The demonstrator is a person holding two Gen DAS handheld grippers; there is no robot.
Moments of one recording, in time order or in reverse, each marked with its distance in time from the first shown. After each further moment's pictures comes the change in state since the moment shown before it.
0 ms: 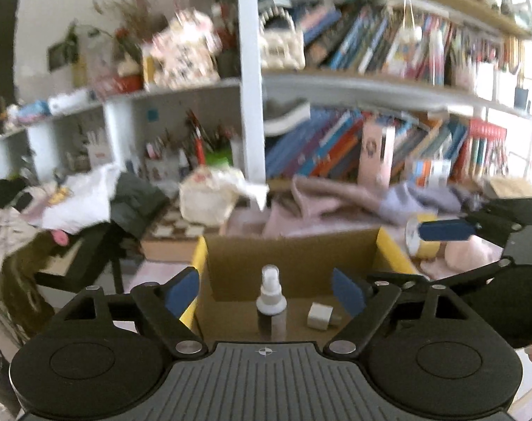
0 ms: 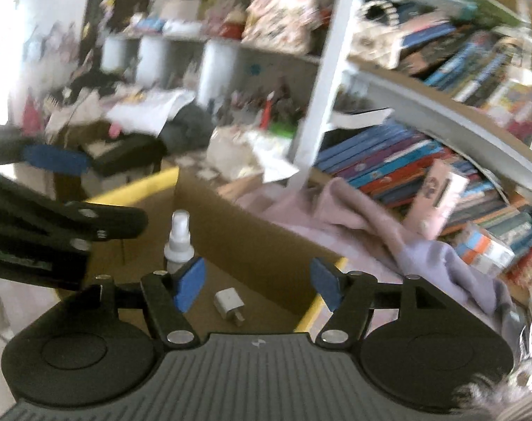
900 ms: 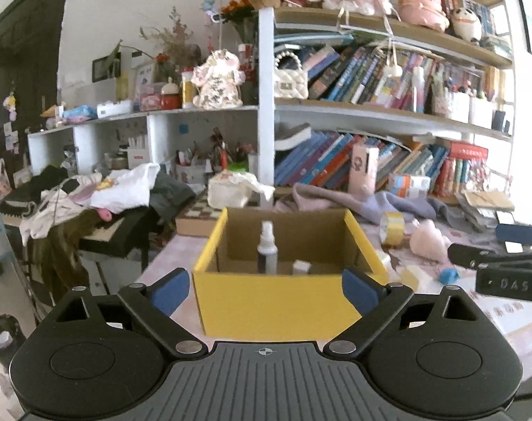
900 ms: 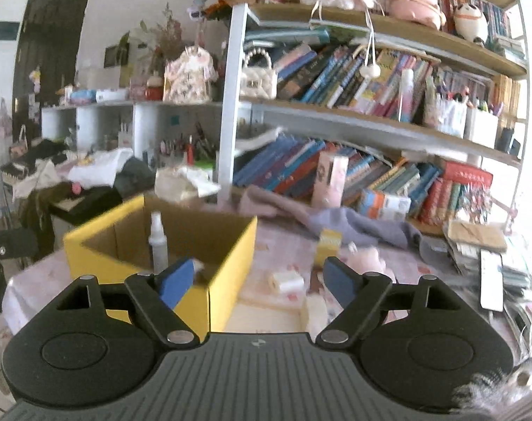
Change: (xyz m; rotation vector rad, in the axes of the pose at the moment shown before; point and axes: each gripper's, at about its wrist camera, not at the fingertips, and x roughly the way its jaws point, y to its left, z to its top) left arm -0.146 -0.025 -0.075 -0.053 -0.058 0.035; right arm -0.178 0.017 -0.088 0.214 -0.119 -0.228
